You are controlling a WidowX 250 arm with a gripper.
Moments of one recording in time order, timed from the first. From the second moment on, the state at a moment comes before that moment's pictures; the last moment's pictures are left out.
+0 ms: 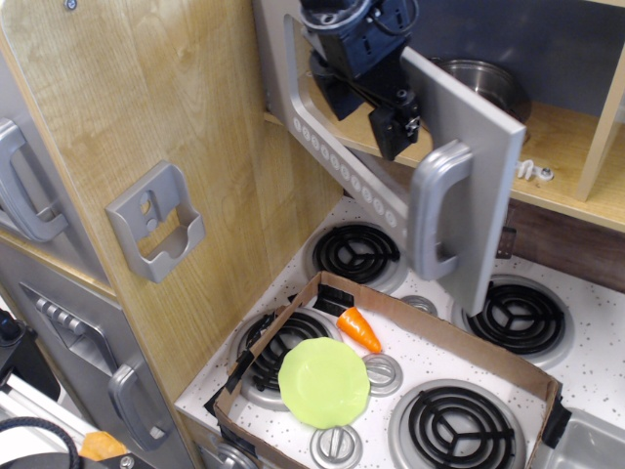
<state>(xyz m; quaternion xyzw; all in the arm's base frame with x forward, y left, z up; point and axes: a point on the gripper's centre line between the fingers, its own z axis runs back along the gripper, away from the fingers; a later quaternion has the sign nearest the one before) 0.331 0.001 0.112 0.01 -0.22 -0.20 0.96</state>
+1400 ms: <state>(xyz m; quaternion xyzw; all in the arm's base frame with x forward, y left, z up) 0.394 -0.025 0.123 0.01 -0.27 -0.24 0.93</state>
